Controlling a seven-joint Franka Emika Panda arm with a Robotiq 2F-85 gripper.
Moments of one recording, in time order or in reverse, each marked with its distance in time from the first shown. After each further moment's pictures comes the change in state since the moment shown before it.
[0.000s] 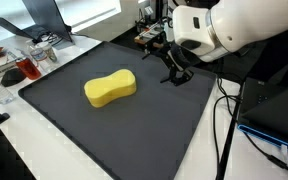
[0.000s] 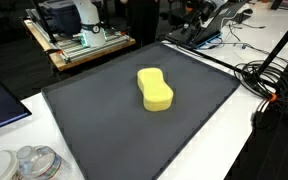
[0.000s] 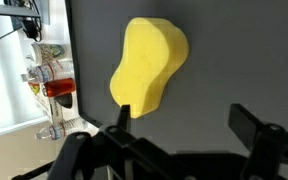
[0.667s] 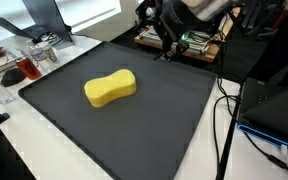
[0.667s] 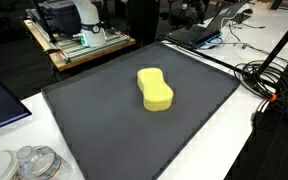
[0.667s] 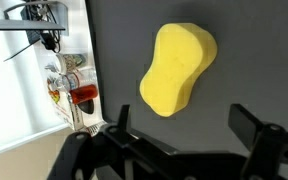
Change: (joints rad) arm -0.047 -0.115 0.028 -0.011 0.002 -0.094 -0.008
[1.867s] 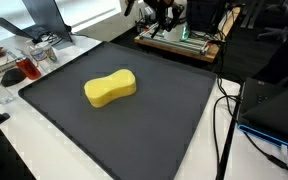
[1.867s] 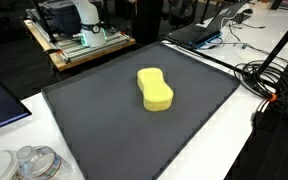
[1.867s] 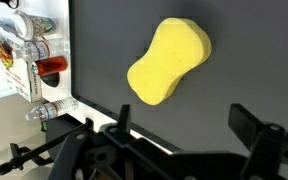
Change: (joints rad) arm -0.187 -0.347 0.082 -0.365 0.080 0.302 -0.280
